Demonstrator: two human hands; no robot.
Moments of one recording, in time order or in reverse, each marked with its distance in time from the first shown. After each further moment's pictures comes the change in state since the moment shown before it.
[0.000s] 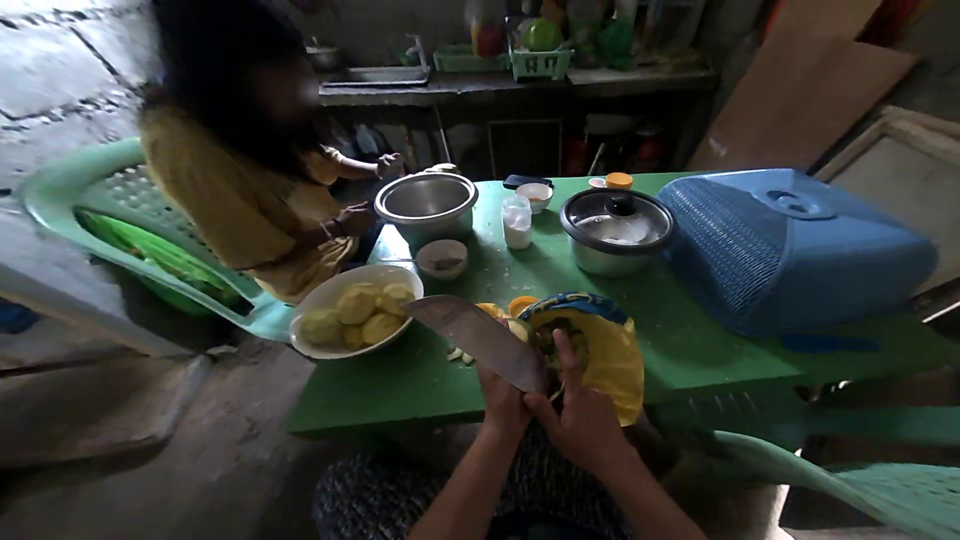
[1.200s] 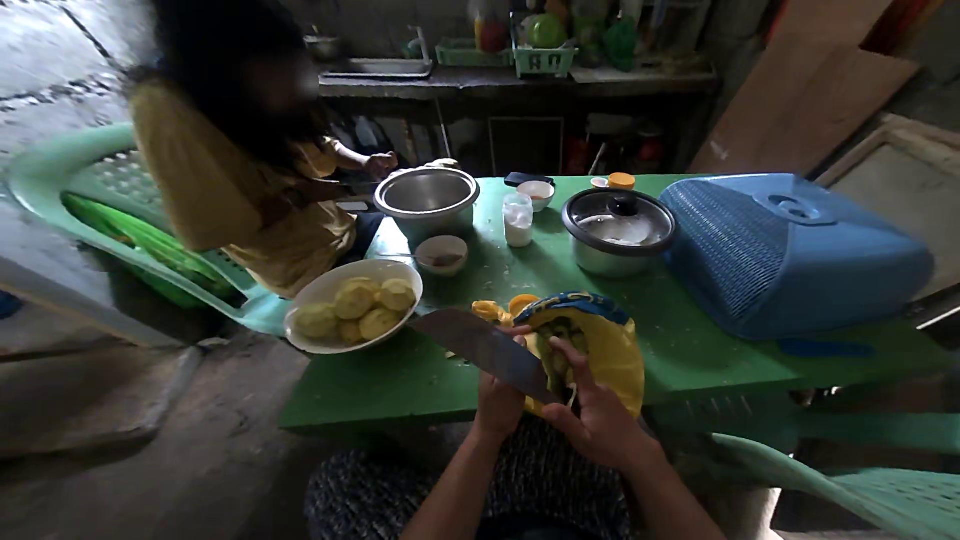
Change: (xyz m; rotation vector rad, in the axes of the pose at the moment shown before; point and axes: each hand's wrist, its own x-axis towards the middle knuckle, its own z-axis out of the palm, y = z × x) left_hand 0.005 0.002 -0.018 0.138 -0.233 0.083; right_hand 0.005 0.019 -0.022 0.257 -0.227 -0.067
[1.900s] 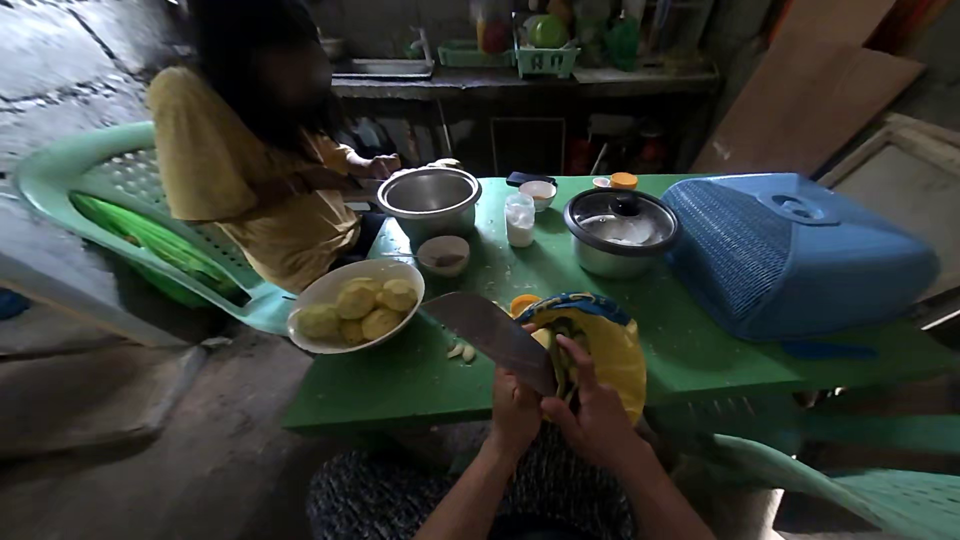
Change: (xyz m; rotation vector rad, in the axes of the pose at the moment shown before) left_hand -0.016 -0.008 0.012 0.092 -0.008 0.063; right_hand 0.001 0.005 0.016 -0.102 0.233 -0.073
